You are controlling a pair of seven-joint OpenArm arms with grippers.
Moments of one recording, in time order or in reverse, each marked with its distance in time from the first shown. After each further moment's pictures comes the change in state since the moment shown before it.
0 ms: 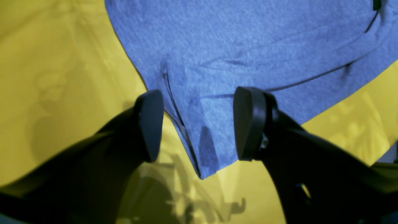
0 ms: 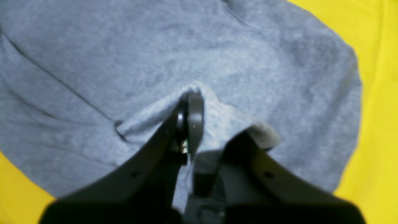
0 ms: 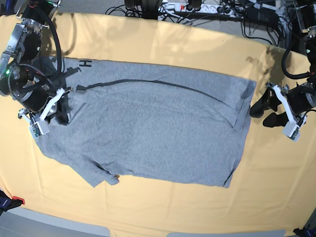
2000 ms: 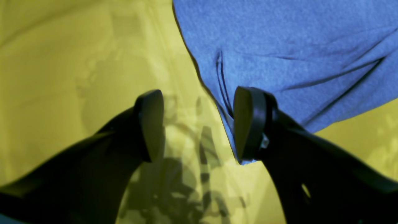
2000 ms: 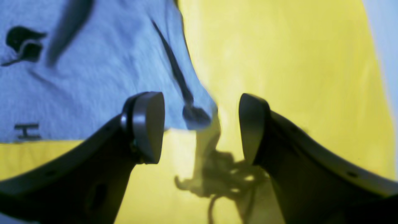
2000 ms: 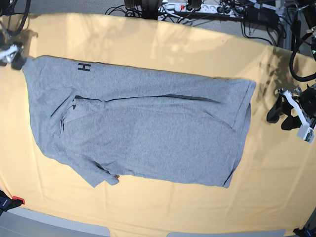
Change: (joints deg) left arm 0.2 0.0 -6.1 0.0 6.7 2.7 0.0; right arm -22.5 0.5 31.5 2.4 13.3 -11.0 -6.8
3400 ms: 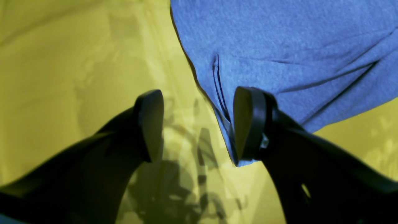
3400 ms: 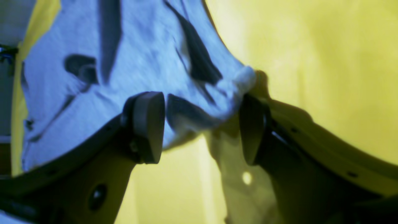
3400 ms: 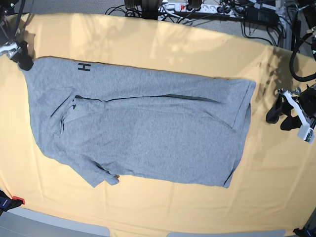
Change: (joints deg) left arm 0.0 0.0 0.0 0.0 -1.1 0.4 0.0; right arm 7.9 -2.1 7.0 -24.1 20.4 11.2 -4.8
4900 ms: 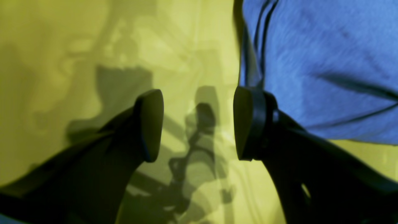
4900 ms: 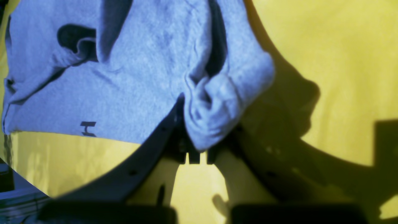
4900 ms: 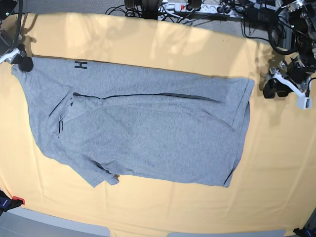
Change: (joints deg) left arm 10.3 16.1 -9.2 -3.3 9.3 9.9 -3.9; right arm 0.6 5.2 -6.6 0.0 -2.1 0.0 -3.5
